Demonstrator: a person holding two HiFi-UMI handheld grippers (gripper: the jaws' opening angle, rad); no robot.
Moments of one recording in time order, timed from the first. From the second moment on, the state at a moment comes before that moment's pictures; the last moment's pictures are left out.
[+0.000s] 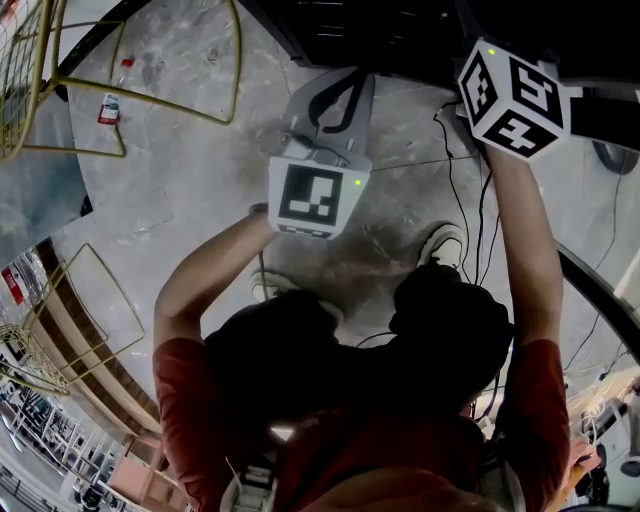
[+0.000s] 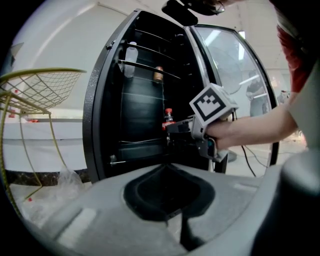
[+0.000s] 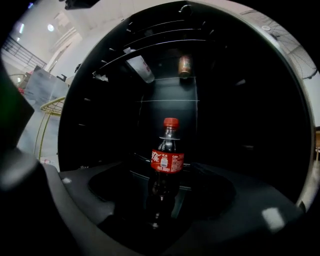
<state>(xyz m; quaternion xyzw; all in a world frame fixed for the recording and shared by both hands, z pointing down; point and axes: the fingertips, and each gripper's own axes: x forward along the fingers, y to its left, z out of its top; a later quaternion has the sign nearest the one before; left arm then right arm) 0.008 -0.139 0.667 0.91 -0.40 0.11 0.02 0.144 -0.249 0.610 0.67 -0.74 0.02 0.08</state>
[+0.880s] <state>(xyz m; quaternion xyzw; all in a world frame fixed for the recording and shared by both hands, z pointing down) 0.008 -0.142 0.679 0.91 -0.40 0.12 0.03 0.147 -0.296 0.608 0.67 -0.74 0.02 0.07</state>
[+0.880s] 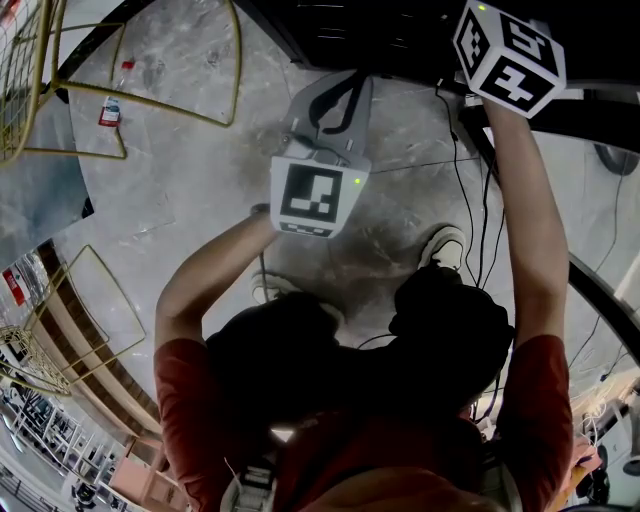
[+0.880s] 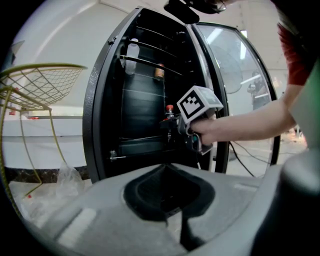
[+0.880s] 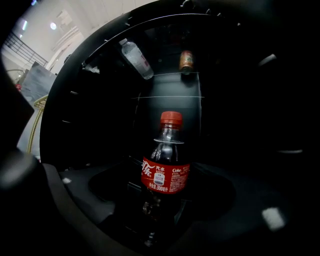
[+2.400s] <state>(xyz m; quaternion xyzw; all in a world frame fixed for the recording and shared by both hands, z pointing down) 0.000 -0.148 0.677 0.90 -0.42 0.12 0.04 0.158 -0.283 0.609 0.67 -0.74 0.05 0.03</state>
